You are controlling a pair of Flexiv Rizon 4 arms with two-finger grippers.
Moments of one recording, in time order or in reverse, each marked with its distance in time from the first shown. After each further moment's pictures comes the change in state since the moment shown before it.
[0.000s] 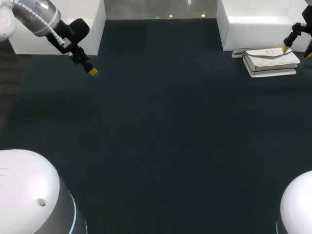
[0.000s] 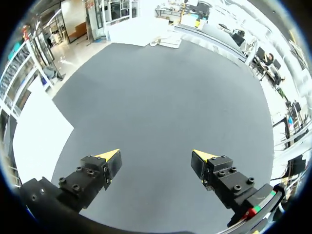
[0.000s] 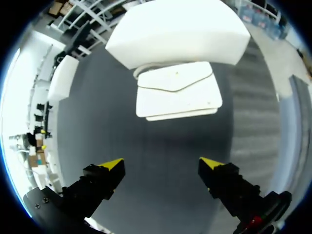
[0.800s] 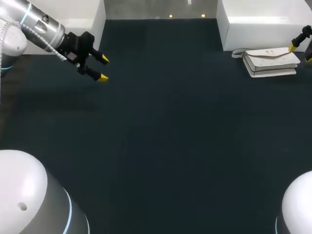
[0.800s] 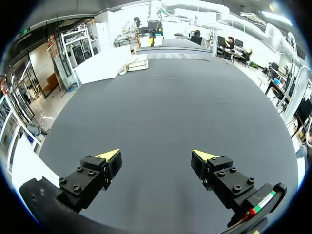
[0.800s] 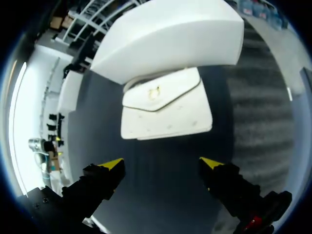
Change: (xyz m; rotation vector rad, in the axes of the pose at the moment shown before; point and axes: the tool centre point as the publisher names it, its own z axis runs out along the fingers) left arm -0.023 -0.025 0.069 0.261 0.112 0.356; right arm -0.050 0.041 0.027 -0.044 0.153 0.047
